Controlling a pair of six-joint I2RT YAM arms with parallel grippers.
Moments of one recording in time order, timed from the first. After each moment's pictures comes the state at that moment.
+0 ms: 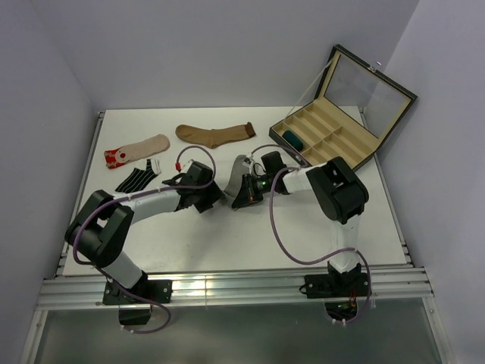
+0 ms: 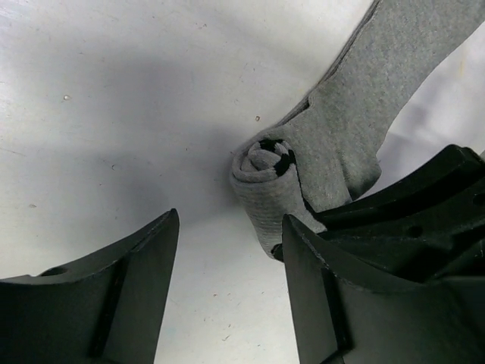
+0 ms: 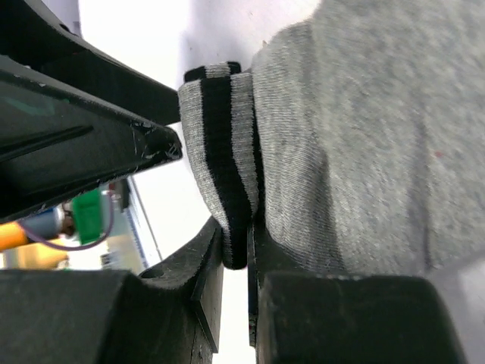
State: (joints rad) left arm -0.62 1.60 0.85 -0.18 -0.08 -1.15; right arm 0.49 2.00 0.98 0.15 -0.87 0.46
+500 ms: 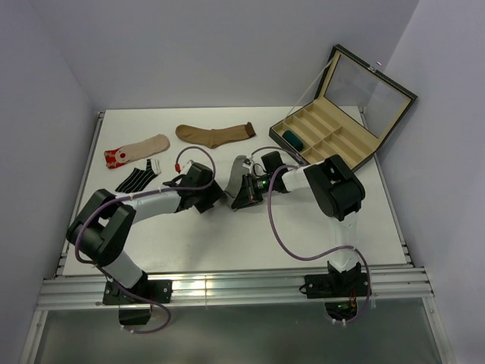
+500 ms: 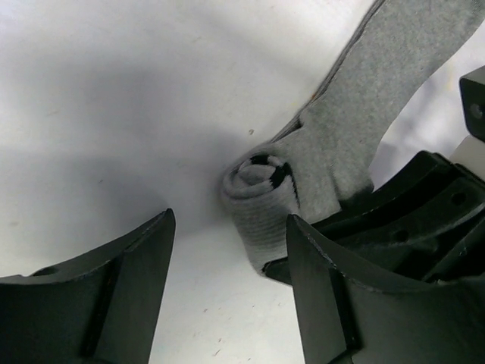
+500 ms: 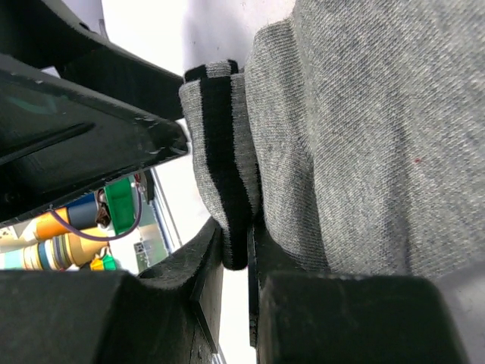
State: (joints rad) left arm -0.62 1.64 0.84 -0.11 -0.08 -1.17; right arm 0.46 2.06 1.02 0.13 -0.96 0.52
